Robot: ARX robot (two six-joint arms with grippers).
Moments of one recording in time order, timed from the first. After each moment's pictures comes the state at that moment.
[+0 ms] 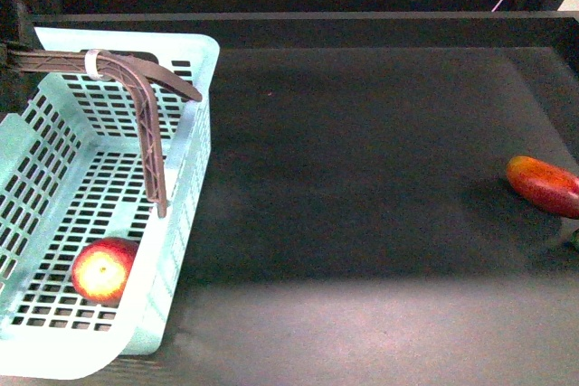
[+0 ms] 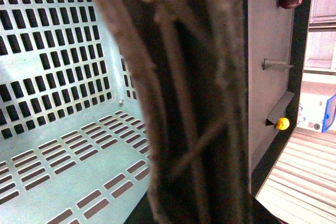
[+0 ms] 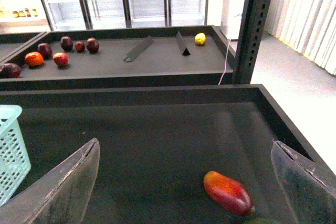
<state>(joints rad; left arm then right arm) -0.14 1.75 0.75 0.37 -0.14 -1.49 0.00 0.01 0.02 0.00 0.00 0.00</state>
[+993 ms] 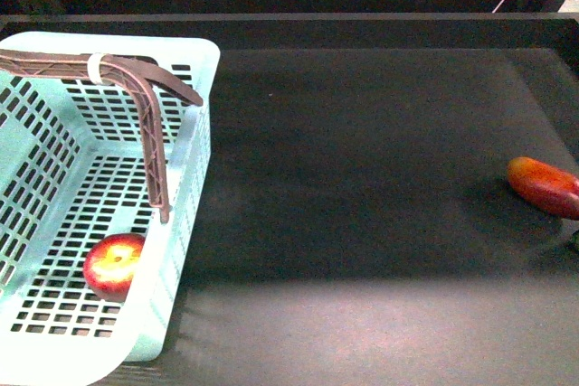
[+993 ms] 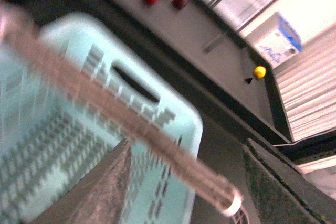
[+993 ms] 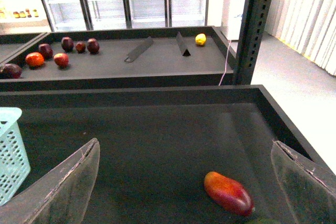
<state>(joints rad) -0.13 1.29 0.20 1.00 -0.12 -0.54 0.00 0.00 0.02 0.00 0.00 0.00</state>
